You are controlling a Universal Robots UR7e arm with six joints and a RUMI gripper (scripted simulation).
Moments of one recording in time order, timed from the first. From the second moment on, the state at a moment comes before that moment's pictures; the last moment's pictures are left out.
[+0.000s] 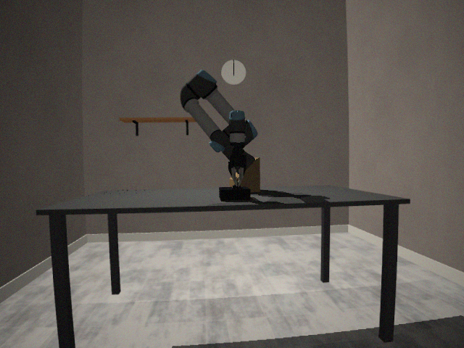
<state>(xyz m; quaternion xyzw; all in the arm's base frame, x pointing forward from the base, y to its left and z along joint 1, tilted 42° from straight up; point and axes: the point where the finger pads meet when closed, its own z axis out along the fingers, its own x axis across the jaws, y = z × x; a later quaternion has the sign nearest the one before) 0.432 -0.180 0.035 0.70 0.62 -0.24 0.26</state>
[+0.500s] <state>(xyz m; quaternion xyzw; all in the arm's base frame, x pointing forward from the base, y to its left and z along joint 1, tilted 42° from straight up) 0.432 -0.169 0.046 0.70 0.62 -0.24 0.26</state>
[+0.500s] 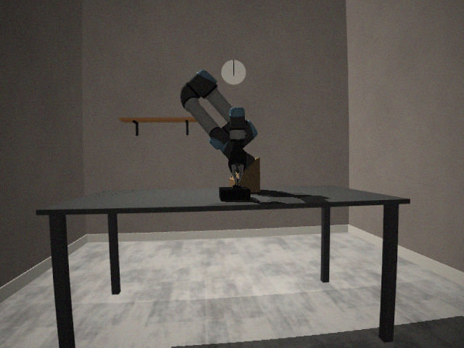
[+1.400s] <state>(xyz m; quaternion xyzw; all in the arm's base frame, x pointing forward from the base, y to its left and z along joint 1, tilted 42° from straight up) 0.432 -0.152 0.063 0.70 0.62 -0.24 0.26</state>
